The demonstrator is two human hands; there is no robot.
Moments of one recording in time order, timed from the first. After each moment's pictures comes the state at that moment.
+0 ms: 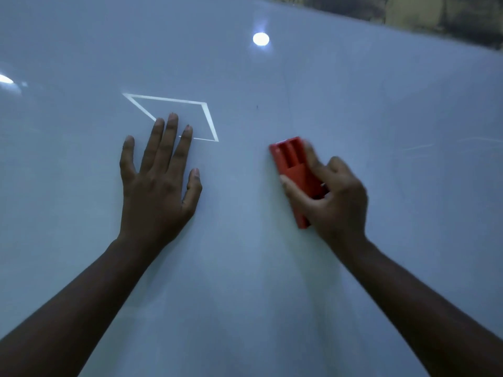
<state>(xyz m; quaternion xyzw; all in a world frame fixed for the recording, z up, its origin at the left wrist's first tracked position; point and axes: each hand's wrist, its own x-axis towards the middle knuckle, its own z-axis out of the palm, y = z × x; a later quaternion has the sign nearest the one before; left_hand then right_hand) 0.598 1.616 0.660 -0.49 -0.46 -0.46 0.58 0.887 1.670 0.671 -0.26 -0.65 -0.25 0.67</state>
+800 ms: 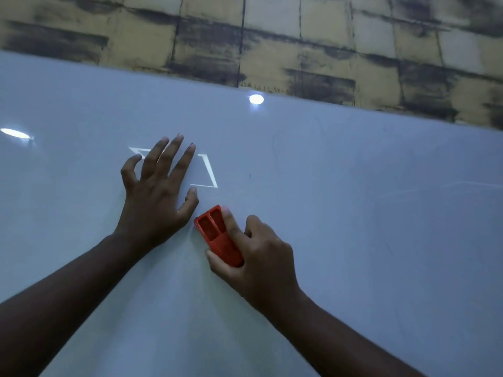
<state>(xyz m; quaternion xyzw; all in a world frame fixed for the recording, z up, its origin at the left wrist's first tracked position) 0.582 1.603 0.754 -0.50 -0.45 -0.43 0.60 0.805 1.644 0.678 -0.19 -0.70 -0.38 0.58</state>
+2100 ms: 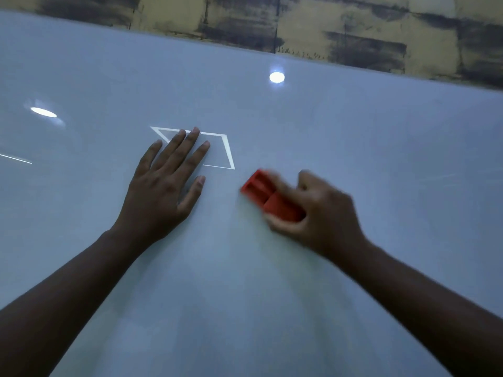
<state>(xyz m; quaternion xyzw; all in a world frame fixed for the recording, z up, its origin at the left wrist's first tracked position) 0.534 1.591 0.715 -0.55 -0.42 -0.42 0.59 0.836 1.651 0.716 -0.17 -0.72 -0.41 0.54</state>
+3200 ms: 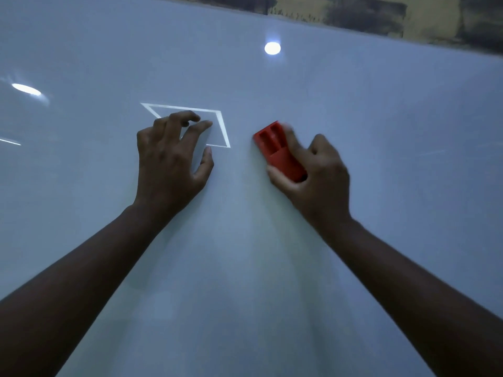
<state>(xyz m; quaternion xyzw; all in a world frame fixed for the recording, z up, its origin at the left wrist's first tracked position) 0.572 1.595 0.710 -0.48 -0.42 -0.49 0.59 0.830 1.657 0.708 -0.23 -0.65 -0.35 0.64</state>
